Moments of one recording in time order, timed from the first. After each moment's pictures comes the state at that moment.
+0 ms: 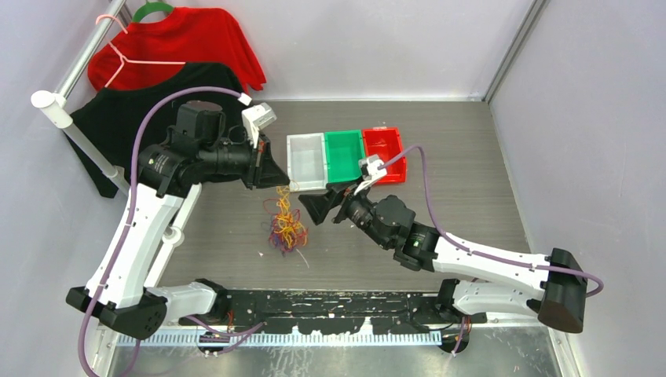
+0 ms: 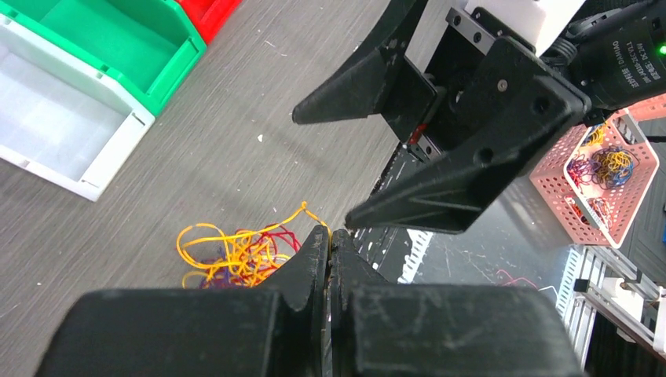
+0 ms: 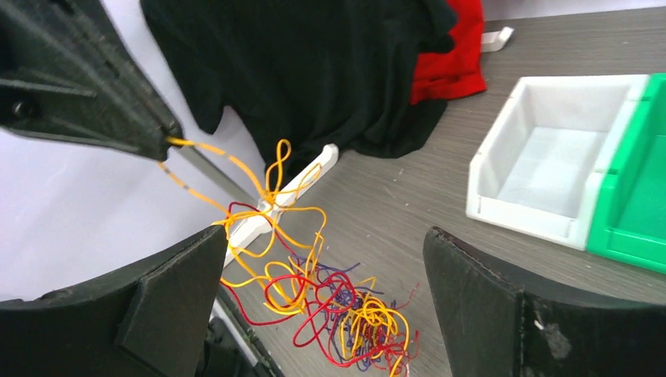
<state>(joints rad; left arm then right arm) -0.43 1.21 1.63 -1.05 0.72 0.00 1.11 1.06 0.73 0.40 0.37 0.53</state>
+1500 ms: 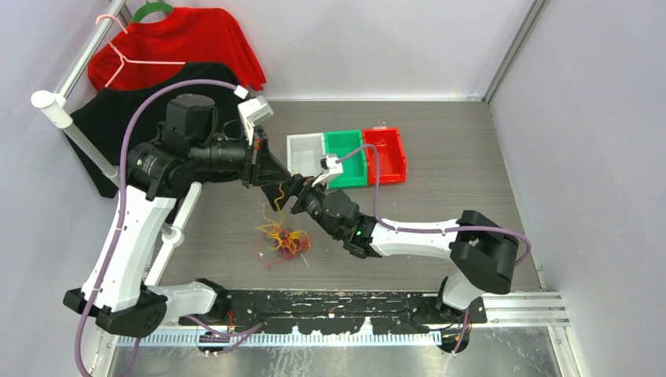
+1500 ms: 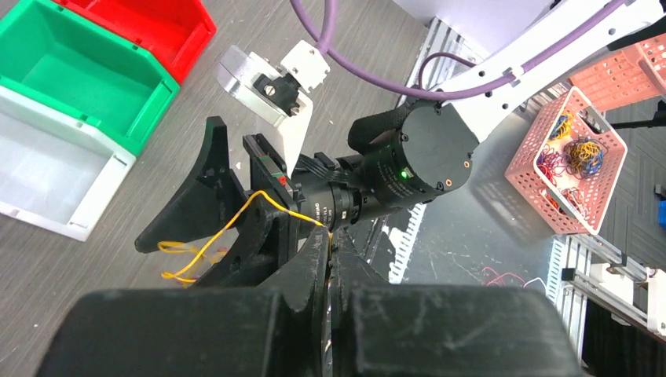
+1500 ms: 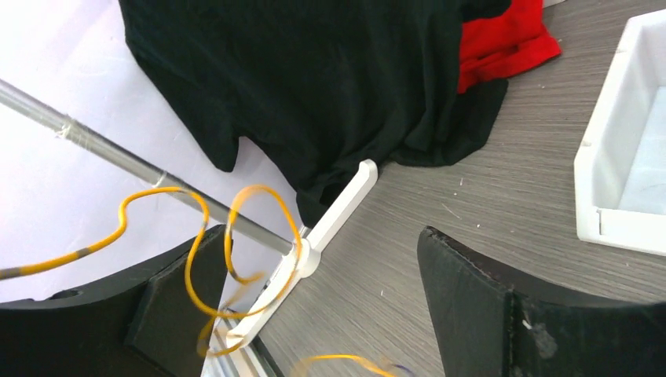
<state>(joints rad) -0.45 1.22 1.74 -1.07 0.78 0.00 1.13 1.57 0.89 0.76 0.39 0.73</state>
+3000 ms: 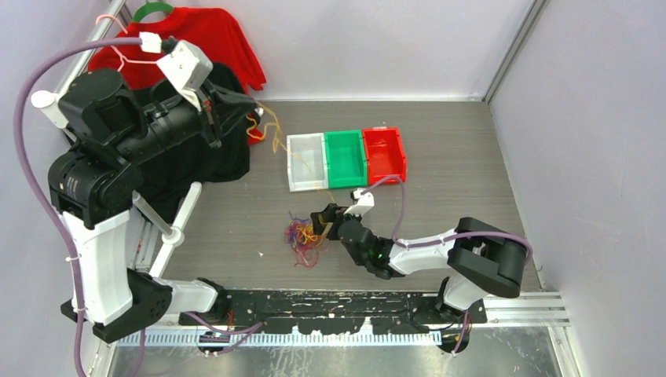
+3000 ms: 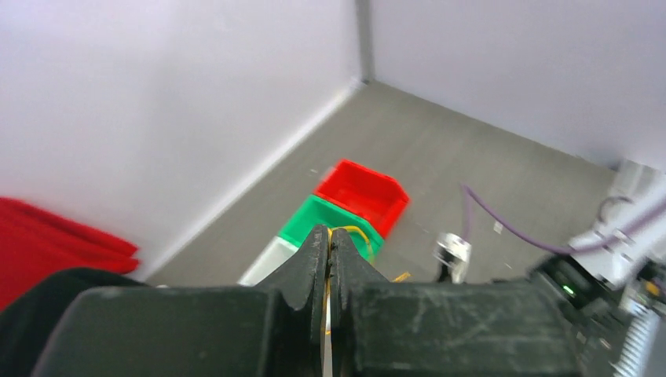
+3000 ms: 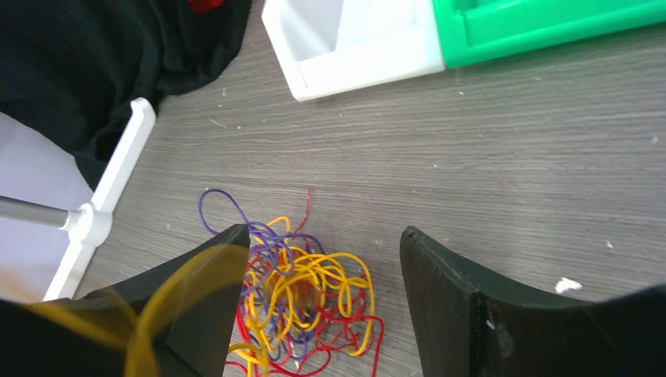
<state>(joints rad) -0.46 1.31 2.28 -1.03 0.47 0.16 1.13 1.52 0.52 0.69 0.65 0.82</state>
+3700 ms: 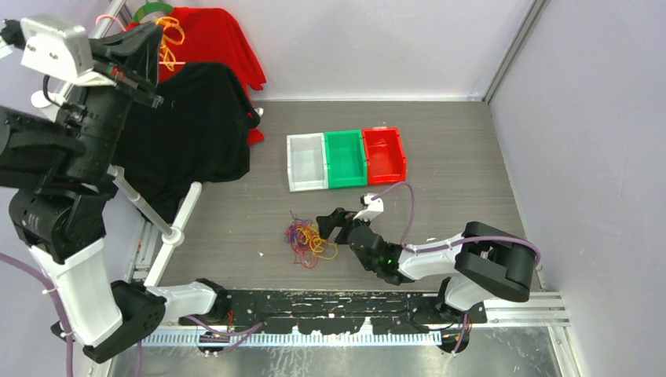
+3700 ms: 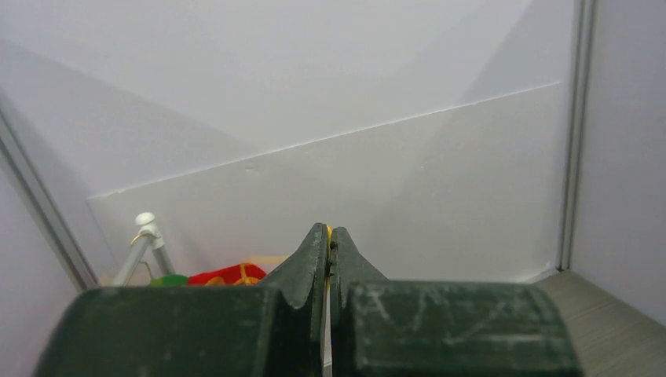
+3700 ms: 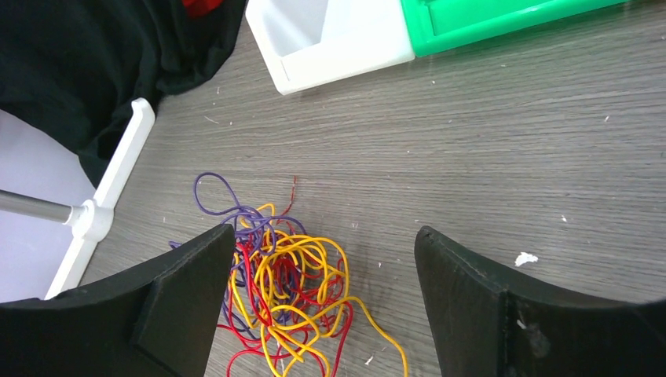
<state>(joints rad) -0.46 1.23 2.32 -0.59 -0.07 0.24 1.13 1.46 0.40 0.76 0.66 0.83</state>
